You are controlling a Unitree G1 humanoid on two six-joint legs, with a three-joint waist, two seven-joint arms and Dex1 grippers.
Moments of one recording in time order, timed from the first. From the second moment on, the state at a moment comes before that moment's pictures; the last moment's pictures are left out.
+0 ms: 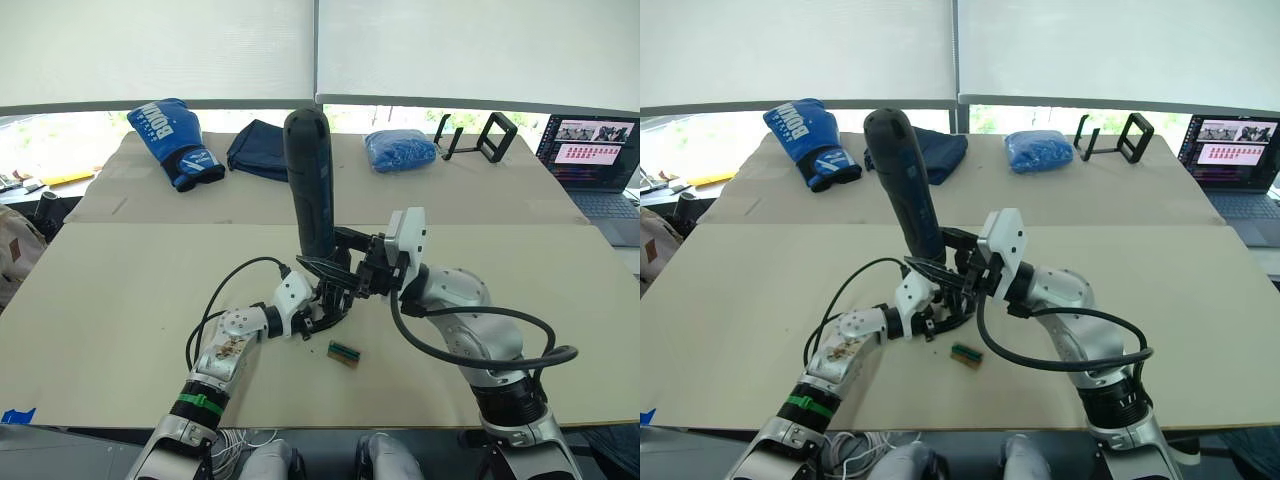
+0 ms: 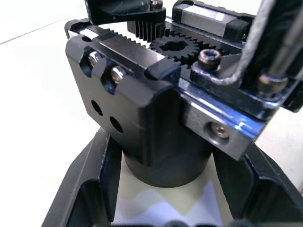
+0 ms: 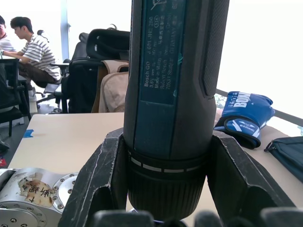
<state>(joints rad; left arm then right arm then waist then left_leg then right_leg) -0.39 0.25 -0.22 0.25 -0.12 0.07 -0.86 -0.46 -0.33 0.19 -0.31 0.44 0.30 0.75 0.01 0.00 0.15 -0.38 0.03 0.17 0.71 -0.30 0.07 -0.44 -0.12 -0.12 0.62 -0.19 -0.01</state>
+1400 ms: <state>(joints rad) -0.43 0.22 -0.20 0.33 -0.12 0.03 -0.86 -0.60 -0.46 -0.04 -0.49 0.82 0.43 0.86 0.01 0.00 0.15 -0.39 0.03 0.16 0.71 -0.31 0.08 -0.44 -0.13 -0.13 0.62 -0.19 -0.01</state>
